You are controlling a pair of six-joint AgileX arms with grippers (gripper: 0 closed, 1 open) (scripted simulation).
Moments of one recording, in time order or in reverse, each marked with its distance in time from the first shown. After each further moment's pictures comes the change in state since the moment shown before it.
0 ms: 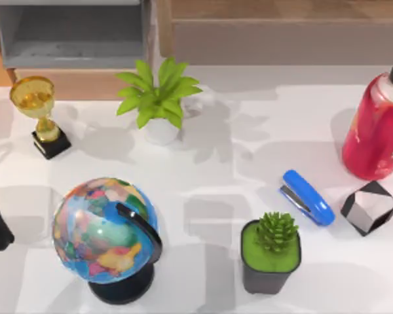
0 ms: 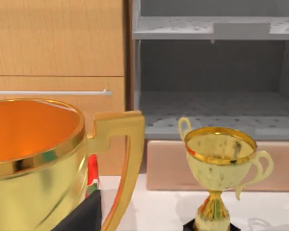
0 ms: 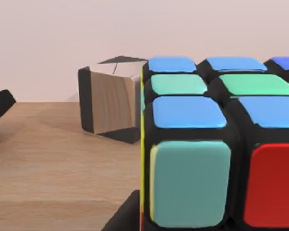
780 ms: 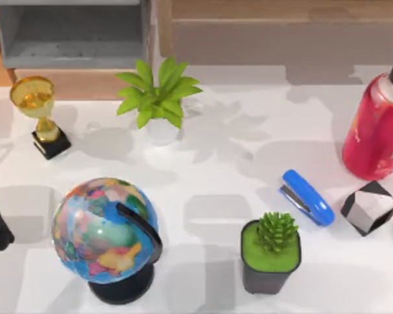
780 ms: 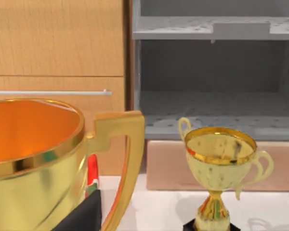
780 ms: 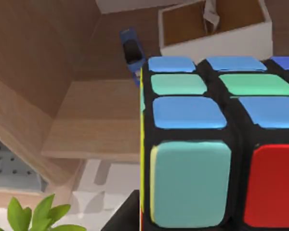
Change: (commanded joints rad) left arm 0.000 0.000 0.000 0.000 0.000 0.000; right arm 0.419 -0.388 -0.354 -0.526 0.032 0.255
